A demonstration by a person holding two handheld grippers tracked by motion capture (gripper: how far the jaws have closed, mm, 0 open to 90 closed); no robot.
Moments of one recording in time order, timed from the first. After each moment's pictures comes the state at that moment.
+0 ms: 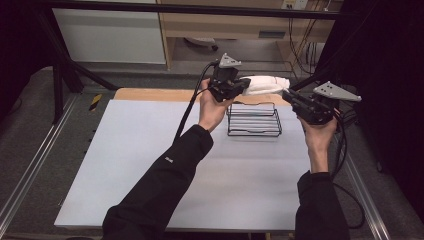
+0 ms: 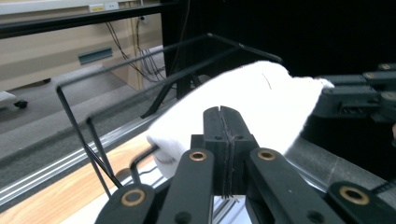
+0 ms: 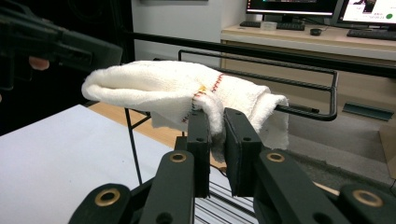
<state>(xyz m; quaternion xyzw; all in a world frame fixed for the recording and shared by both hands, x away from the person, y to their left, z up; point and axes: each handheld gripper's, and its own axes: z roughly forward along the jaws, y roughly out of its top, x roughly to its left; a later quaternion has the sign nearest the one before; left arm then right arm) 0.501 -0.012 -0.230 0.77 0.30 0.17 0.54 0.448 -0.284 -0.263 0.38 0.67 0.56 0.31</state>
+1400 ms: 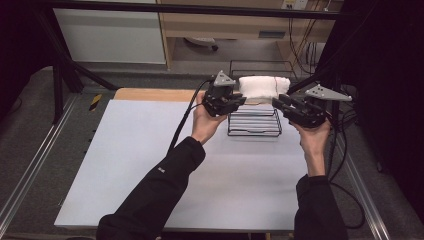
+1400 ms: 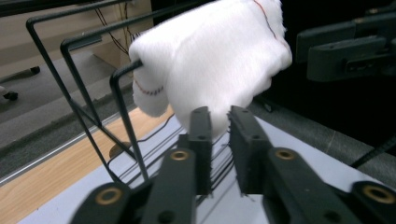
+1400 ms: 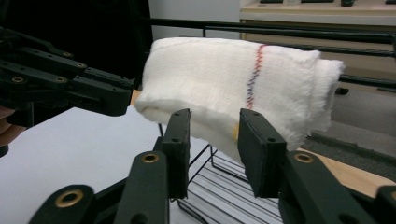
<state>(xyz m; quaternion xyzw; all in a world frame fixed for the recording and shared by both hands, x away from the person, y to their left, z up) 0.484 0.008 -0.265 0.79 0.28 0.16 0.52 0.446 -0.269 -0.271 0.39 0.69 0.55 0.26</state>
